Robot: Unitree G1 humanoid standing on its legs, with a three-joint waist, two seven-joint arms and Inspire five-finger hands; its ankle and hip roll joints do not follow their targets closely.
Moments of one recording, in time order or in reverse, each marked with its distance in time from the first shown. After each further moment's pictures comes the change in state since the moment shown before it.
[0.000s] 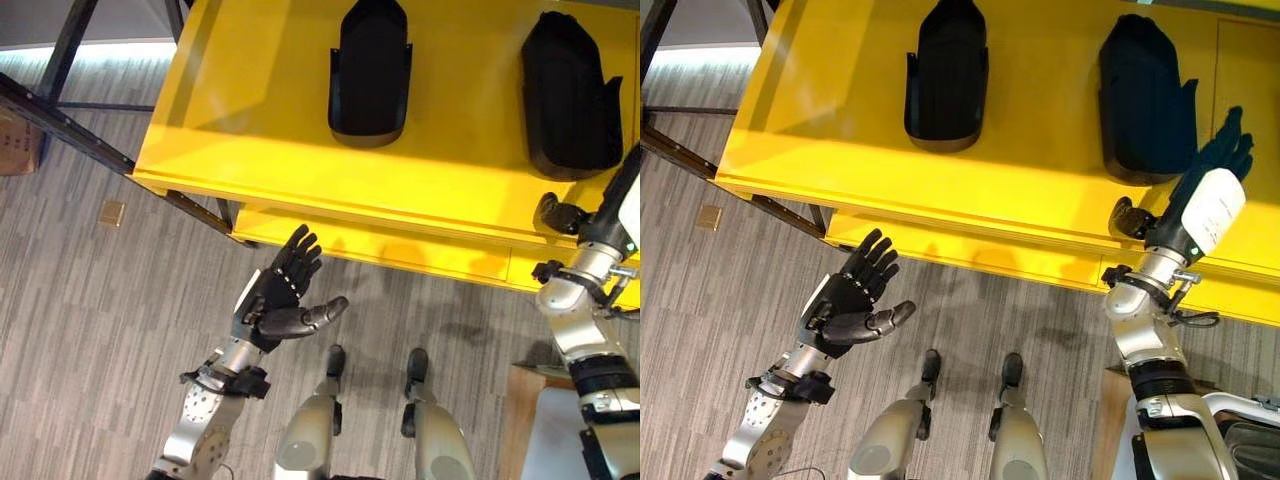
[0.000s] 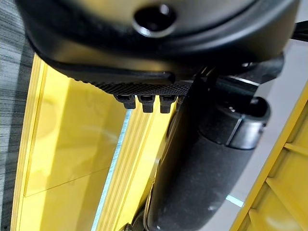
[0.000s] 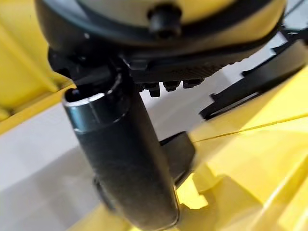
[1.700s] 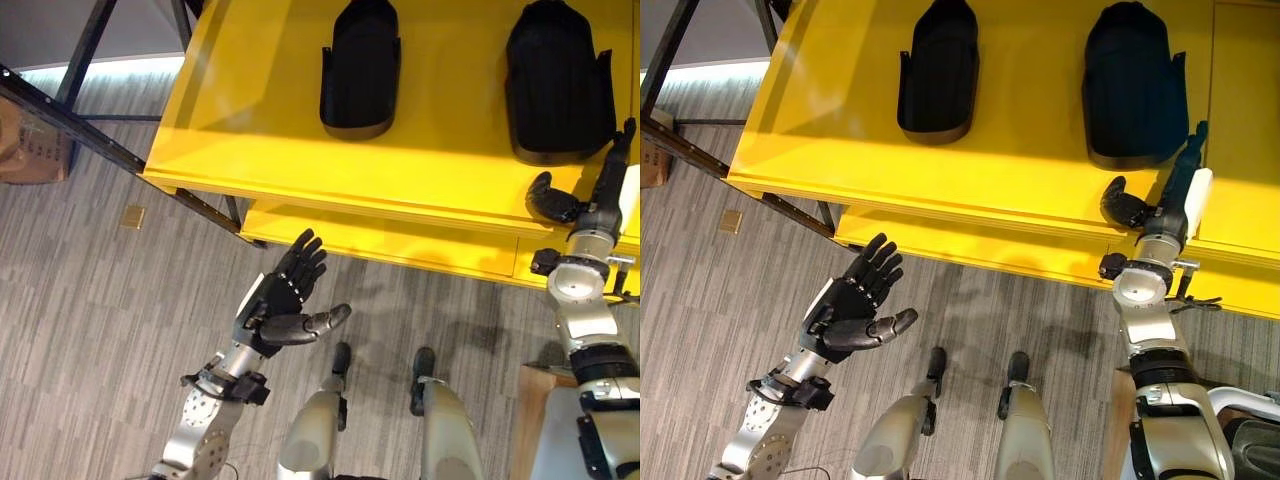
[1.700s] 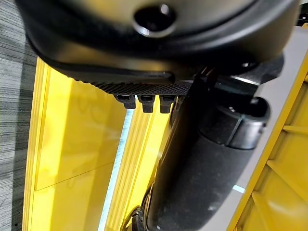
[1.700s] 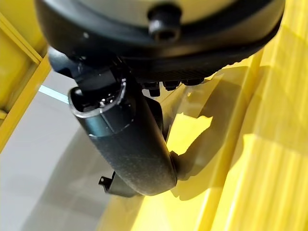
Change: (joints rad) left arm 0.015 0.000 -0.001 0.001 0.000 -0.011 -0.060; right arm -0.046 0.008 -0.020 0.008 0.375 -0.127 0.351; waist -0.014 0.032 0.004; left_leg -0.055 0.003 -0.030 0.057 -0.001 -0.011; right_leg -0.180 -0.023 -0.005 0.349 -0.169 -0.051
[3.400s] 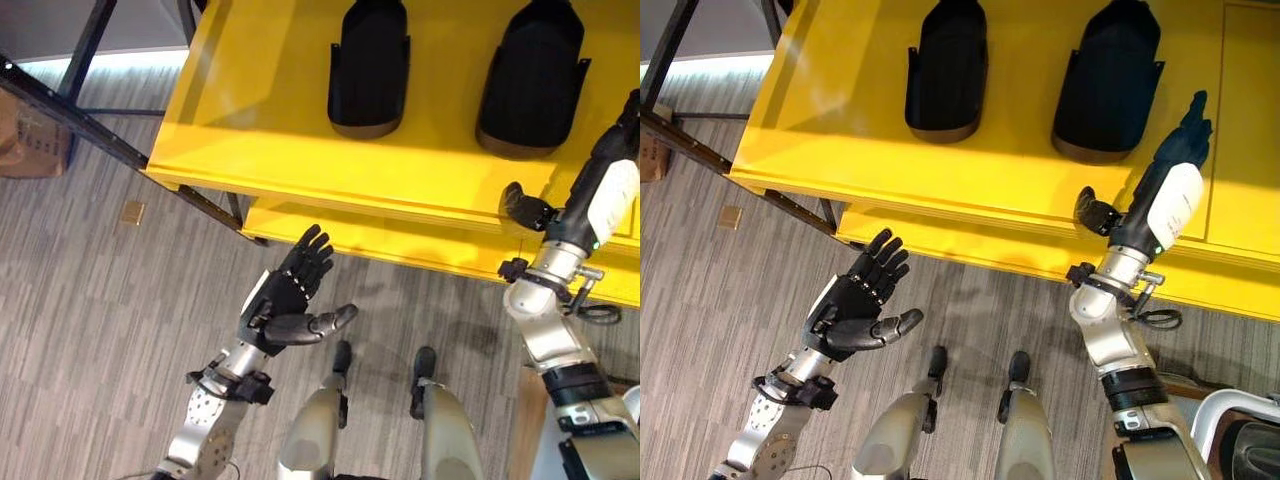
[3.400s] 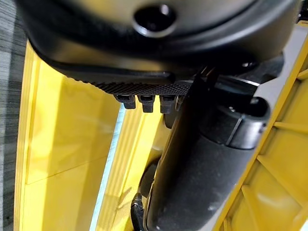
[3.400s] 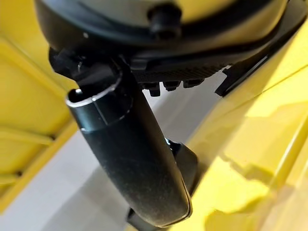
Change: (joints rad) left arm -0.004 -0.010 -0.036 0.000 0.000 -0.047 -0.002; right arm 0.192 0.125 0.089 -0.337 -0.437 0.120 -0.385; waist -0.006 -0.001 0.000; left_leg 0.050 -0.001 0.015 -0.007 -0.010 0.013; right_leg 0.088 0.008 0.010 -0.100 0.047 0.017
